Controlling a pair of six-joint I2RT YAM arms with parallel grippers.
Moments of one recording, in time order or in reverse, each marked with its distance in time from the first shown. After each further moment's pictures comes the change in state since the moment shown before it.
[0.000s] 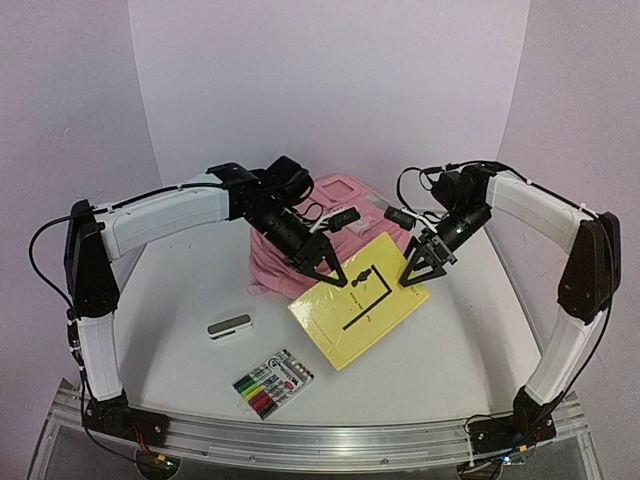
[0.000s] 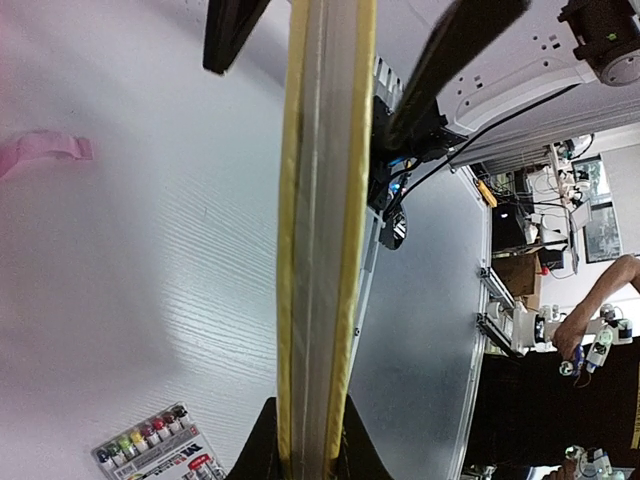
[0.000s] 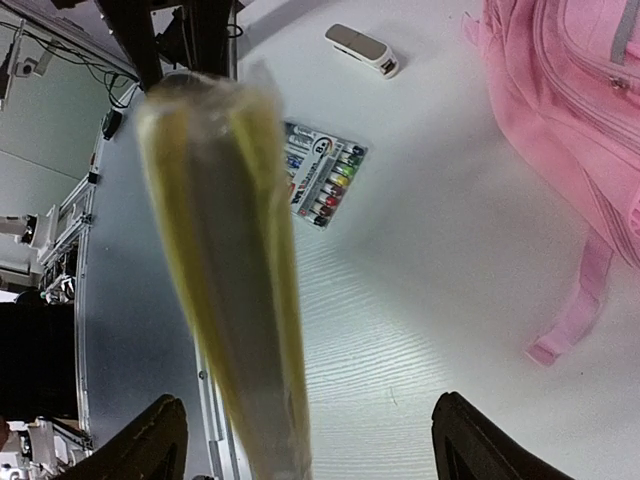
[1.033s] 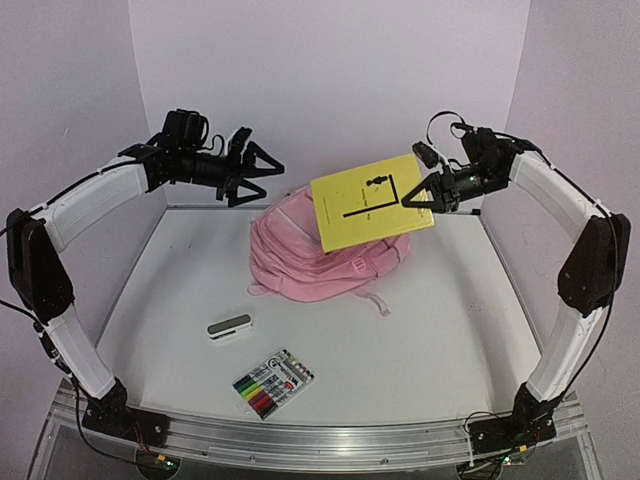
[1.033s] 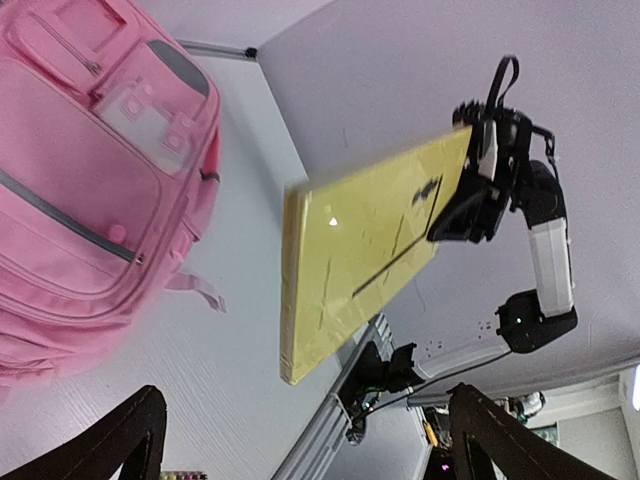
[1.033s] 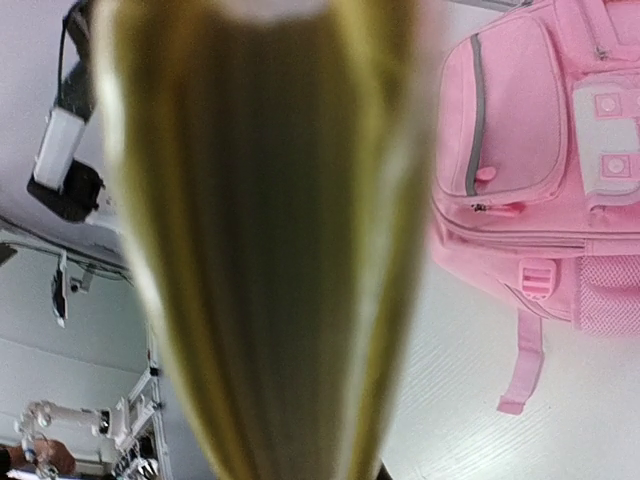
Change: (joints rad) left arm 0.409 -0.259 -0.209 0.447 -0.035 -0.554; right arm -0.163 0.032 0.222 0.302 -0.203 0.685
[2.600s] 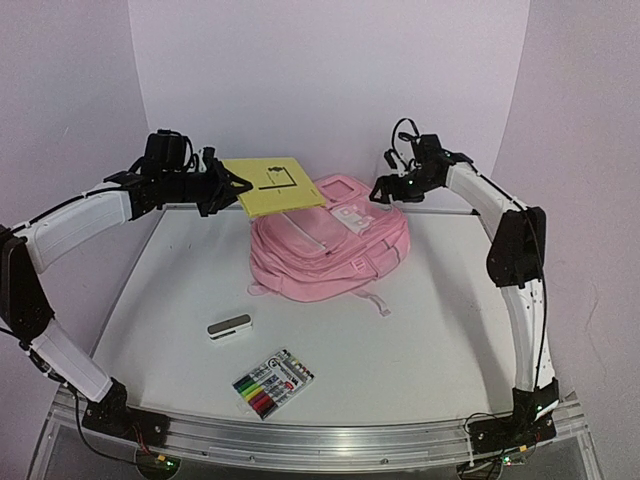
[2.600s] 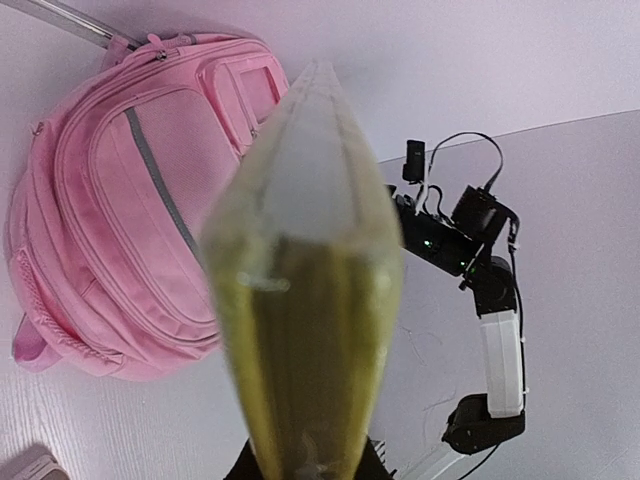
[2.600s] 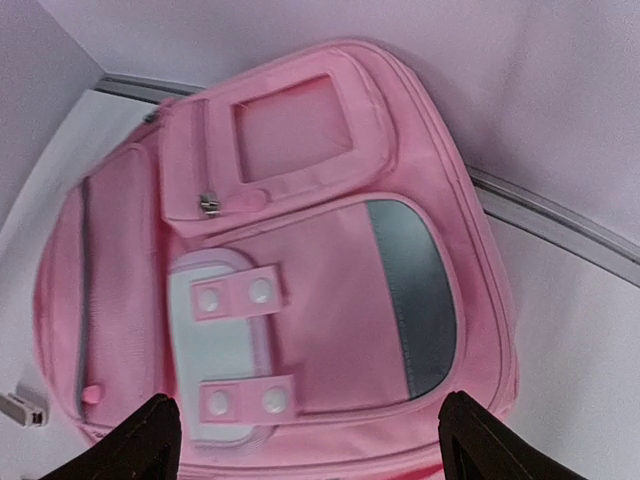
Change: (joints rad) left arm 0.034 -0.167 -0.286 0.205 -0.355 -0.324; right arm 0.058 0.609 0.558 0.299 0.791 0.117
